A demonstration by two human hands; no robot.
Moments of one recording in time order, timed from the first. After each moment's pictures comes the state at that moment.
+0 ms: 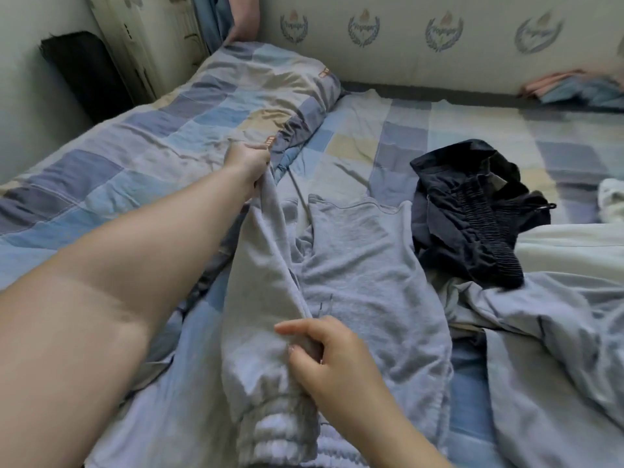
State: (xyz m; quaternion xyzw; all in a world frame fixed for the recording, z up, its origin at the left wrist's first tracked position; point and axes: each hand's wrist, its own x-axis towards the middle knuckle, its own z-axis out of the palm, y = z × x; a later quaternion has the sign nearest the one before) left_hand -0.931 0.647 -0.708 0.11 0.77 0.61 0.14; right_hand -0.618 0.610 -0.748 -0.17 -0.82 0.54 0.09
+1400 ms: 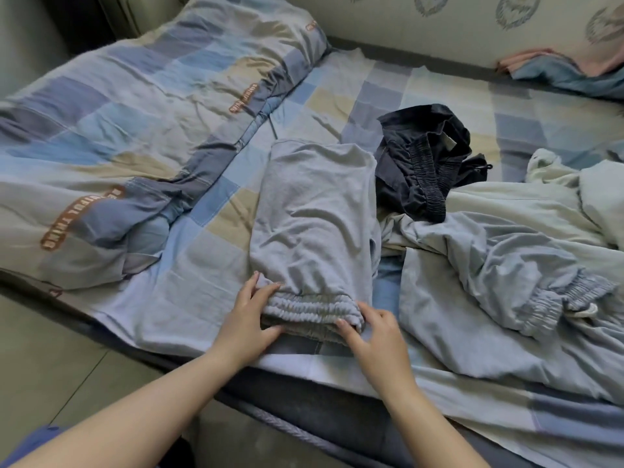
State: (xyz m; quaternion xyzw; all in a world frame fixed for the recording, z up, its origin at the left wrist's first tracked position) left_hand -0.609 0.485 -0.862 0.32 0.87 0.33 0.19; right_hand -0.445 0.652 -0.838 -0.36 -0.84 0.39 0.08
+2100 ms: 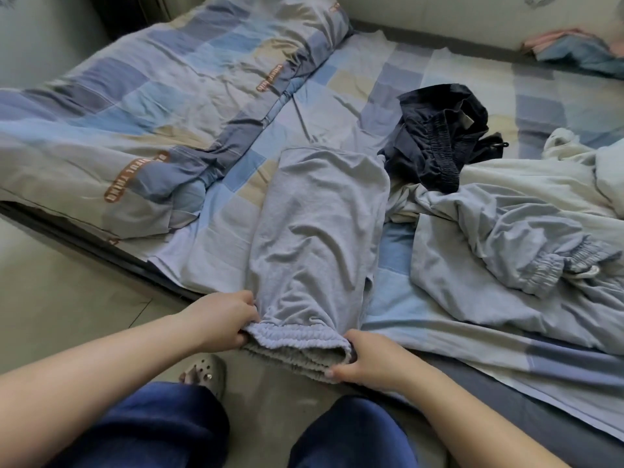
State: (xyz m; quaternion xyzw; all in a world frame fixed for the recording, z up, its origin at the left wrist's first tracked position) left_hand -0.593 0.389 -0.810 0.53 0.81 -0.09 0.22; right_hand -0.397 0.597 -0.806 -0.19 -0.88 0.34 -0.26
